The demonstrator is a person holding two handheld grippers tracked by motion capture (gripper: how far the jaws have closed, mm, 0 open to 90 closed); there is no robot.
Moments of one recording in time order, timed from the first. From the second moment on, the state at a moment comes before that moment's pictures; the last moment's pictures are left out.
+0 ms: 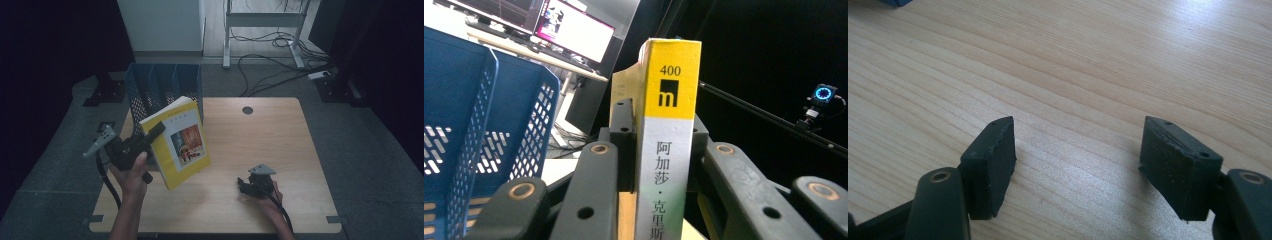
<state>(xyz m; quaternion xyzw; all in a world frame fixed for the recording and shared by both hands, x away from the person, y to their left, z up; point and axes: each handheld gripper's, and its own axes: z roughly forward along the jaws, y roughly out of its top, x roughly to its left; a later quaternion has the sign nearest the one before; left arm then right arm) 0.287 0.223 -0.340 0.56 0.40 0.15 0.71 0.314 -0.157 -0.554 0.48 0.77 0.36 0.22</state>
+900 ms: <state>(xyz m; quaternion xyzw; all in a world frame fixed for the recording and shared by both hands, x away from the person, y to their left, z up) 0.296 0.226 -0.338 0.55 0.41 0.17 0.70 0.314 -0.157 -0.554 0.48 0.77 0.36 0.22</state>
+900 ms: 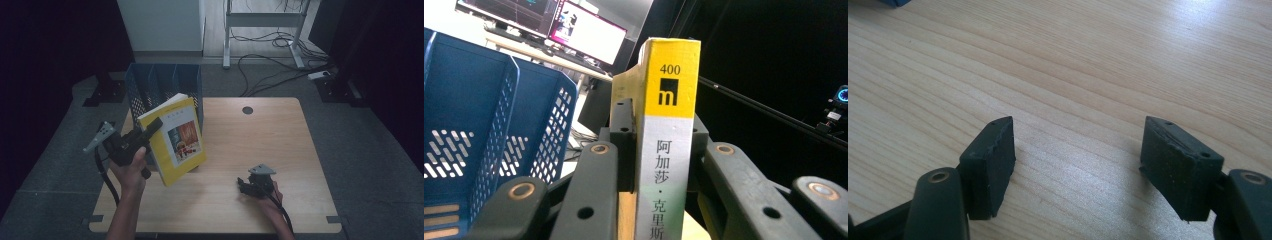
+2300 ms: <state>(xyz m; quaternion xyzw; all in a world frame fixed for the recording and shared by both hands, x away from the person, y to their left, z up) 0.321 0.229 -0.336 0.55 0.43 0.19 0.69 0.314 -0.157 -0.554 0.49 0.77 0.36 0.22</state>
